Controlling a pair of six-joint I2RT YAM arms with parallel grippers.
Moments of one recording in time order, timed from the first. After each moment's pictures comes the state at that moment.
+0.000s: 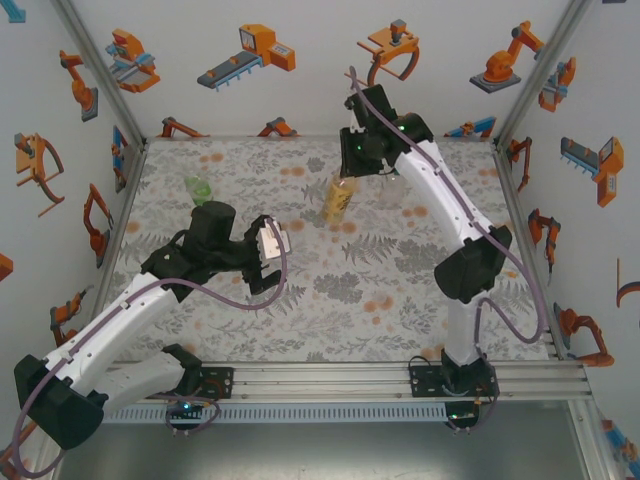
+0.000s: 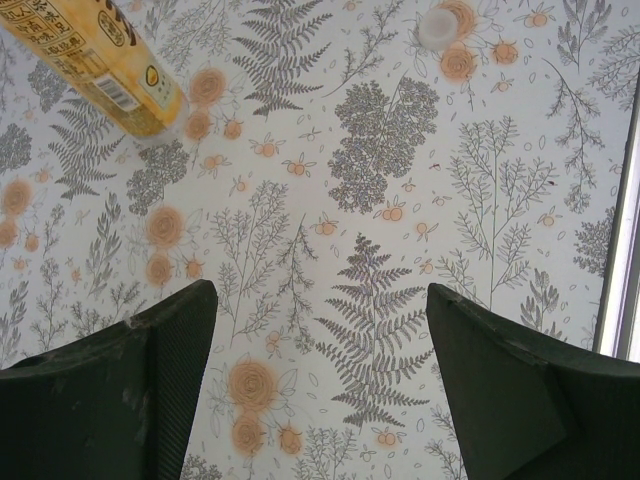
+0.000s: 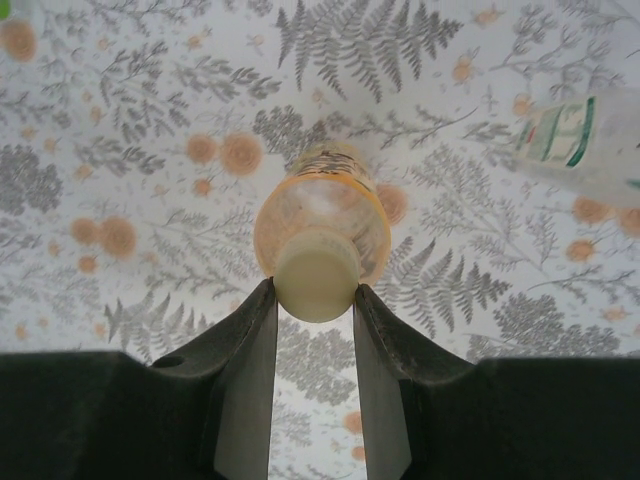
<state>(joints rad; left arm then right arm) -0.65 1.01 0.91 -0.53 0.49 0.65 0.52 2.03 2.27 -1.13 -0.01 0.27</state>
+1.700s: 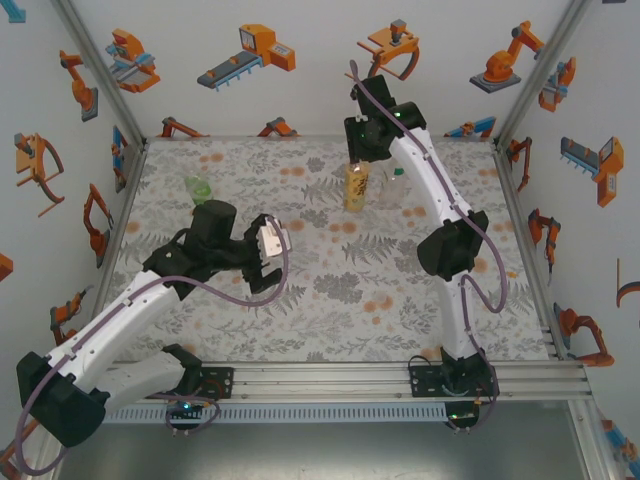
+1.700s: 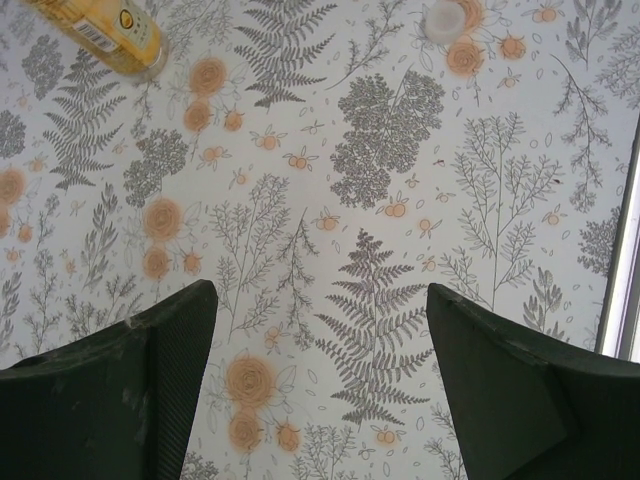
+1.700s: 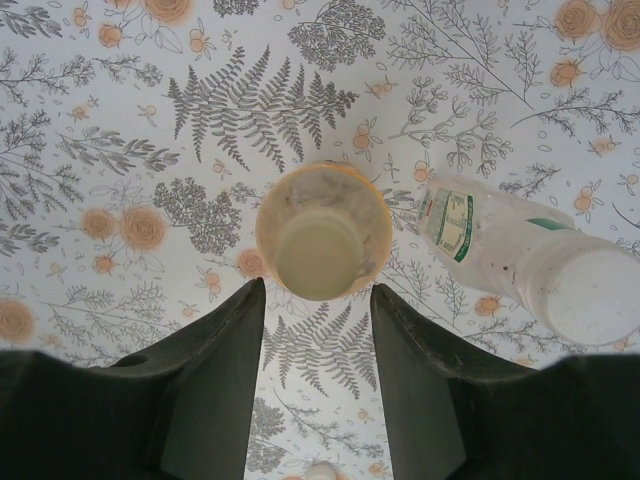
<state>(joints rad) -0.63 1.03 0.91 -0.52 0.49 0.64 0.44 2.25 2.51 -1.17 0.07 0.17</state>
